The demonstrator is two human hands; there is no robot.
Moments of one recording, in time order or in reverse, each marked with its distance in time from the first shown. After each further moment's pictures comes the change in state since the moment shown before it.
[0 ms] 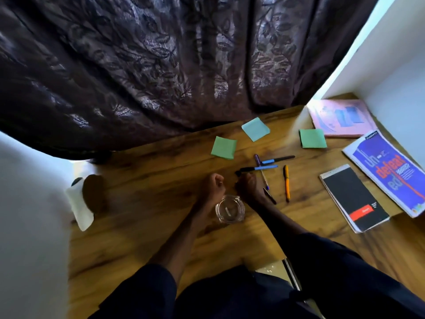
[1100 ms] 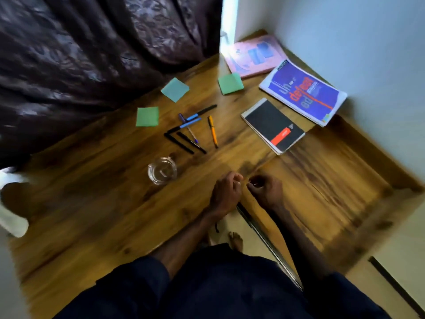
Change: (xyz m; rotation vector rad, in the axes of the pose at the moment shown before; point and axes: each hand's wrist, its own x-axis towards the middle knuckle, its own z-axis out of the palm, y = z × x) left_hand -0.202 0.048 0.204 0.238 -0.266 0.479; right_hand -0.254 0.197 -0.093 0.411 0.253 0.318
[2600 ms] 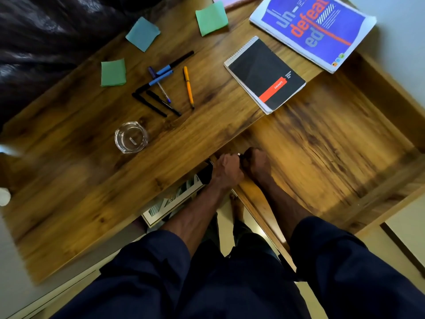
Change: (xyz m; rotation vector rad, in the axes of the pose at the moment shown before) left_hand 0.017 0.019 0.101 0.485 -0.299 -0.145; right_hand 0.050 0.154 0.067 -0.113 -0.127 0.060
